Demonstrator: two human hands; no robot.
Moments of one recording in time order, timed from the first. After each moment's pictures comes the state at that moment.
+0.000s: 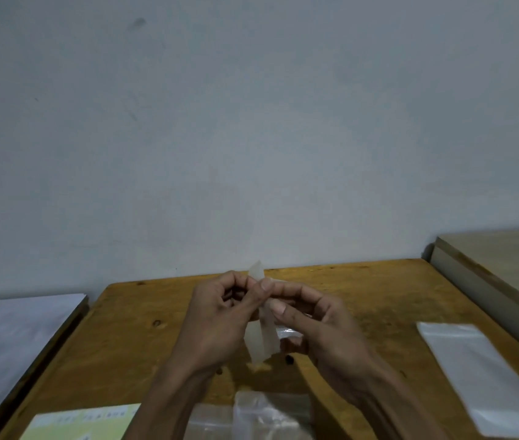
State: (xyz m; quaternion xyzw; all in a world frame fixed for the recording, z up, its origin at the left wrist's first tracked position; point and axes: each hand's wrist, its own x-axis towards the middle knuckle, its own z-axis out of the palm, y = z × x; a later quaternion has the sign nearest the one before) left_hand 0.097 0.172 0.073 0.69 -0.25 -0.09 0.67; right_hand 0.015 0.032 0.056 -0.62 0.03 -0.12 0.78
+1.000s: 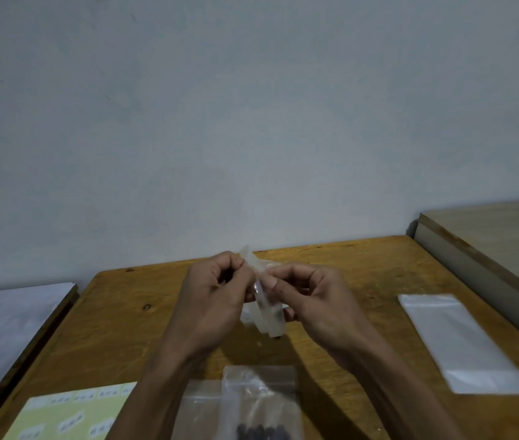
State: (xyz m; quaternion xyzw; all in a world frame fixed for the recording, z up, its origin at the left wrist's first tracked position) left_hand 0.080 0.166 0.079 0.73 -0.28 -0.06 0.62; right_hand 0.000 0.024 0.060 -0.71 0.04 -0.17 0.68
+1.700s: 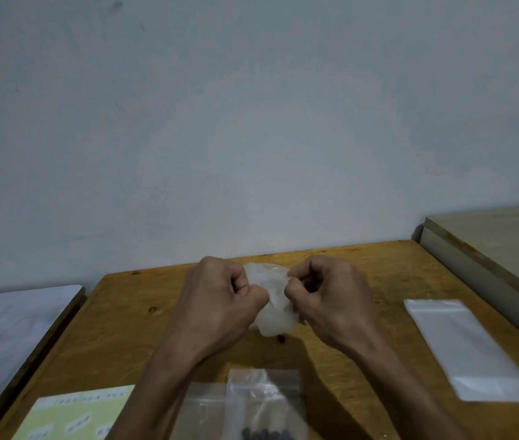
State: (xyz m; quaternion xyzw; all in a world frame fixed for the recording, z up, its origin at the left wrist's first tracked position) left_hand 0.078 0.172 0.095 0.84 -0.31 0.05 0.44; right_hand 0.006 0.017 0.063 -0.84 0.14 -0.33 0.40
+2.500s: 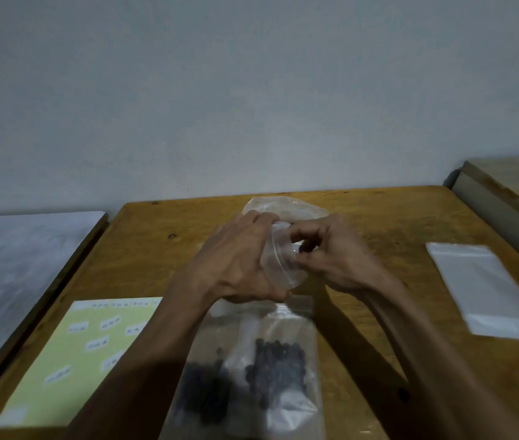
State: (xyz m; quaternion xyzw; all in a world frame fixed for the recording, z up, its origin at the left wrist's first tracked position) left_hand 0.090 0.183 0.048 0.89 -0.44 -0.01 0.12; right_hand 0.011 0.018 0.034 -0.86 -0.01 -0.12 0.50
